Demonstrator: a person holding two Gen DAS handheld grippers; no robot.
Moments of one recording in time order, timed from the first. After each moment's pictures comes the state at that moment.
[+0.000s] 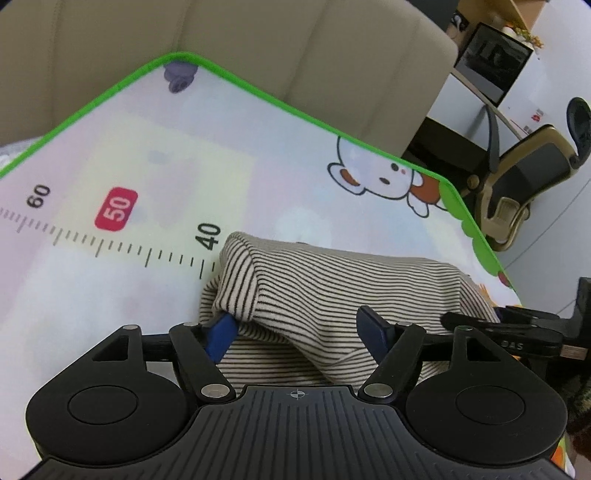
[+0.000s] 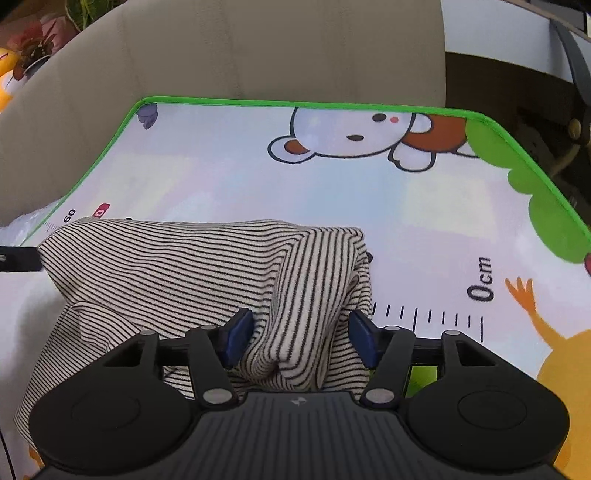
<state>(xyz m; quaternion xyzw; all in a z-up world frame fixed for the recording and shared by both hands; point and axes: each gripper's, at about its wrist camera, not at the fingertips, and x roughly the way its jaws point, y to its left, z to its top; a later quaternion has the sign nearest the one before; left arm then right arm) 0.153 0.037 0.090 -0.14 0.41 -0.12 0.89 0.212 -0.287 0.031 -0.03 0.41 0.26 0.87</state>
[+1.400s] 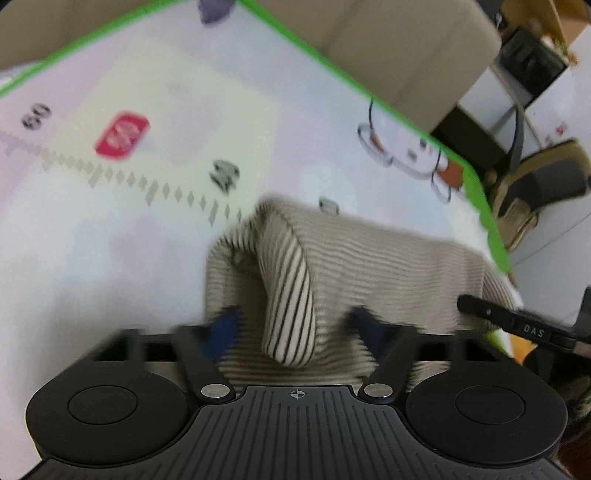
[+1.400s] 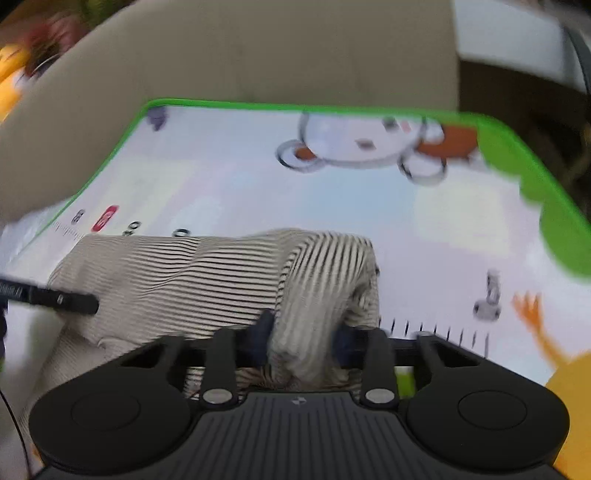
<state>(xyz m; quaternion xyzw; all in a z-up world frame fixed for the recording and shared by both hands) 0.175 0.044 0.045 -0.20 0.48 -0.12 0.85 0.223 -0.290 0.060 -0.02 0.41 0.29 0.86</state>
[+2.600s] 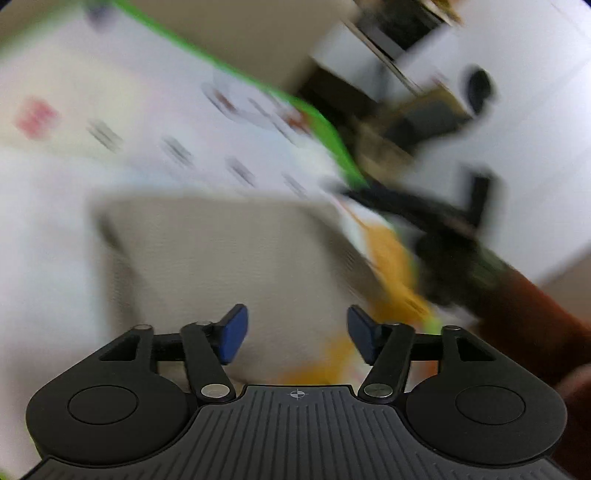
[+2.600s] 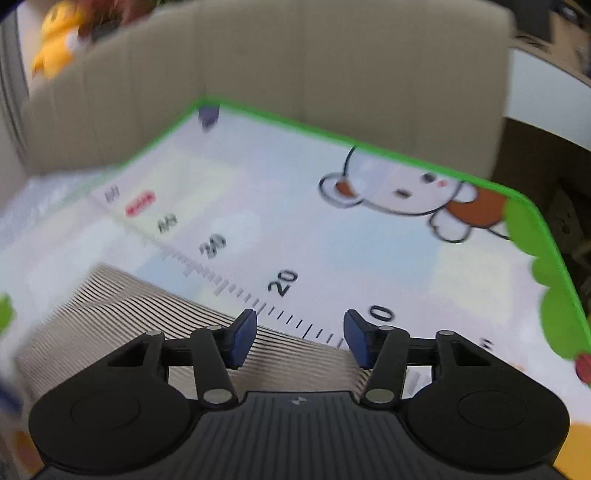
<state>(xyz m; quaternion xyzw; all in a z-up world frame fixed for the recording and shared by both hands) 0.067 0.024 0.099 -0.22 0.48 -0.33 0.78 0.232 -0.266 0.078 -0.13 0.38 0.33 0.86</state>
